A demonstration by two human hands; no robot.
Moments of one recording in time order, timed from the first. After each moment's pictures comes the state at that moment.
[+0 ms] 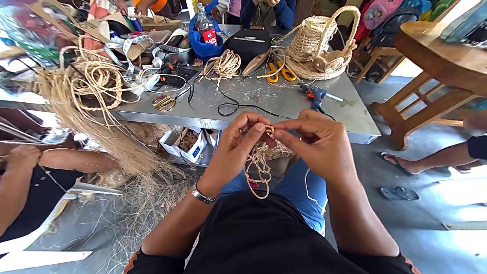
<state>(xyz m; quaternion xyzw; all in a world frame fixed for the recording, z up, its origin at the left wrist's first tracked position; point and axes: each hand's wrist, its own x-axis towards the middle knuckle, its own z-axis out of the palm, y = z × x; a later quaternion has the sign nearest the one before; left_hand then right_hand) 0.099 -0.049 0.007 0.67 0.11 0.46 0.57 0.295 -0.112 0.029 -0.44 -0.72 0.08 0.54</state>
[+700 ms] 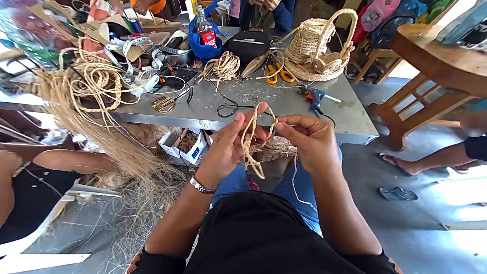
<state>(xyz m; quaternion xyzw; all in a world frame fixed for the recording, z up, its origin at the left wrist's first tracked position) 0.095 -0.030 -0.005 0.54 0.08 0.41 0.73 0.293 -0.098 0.009 -0.43 -0.60 0.25 0.62</state>
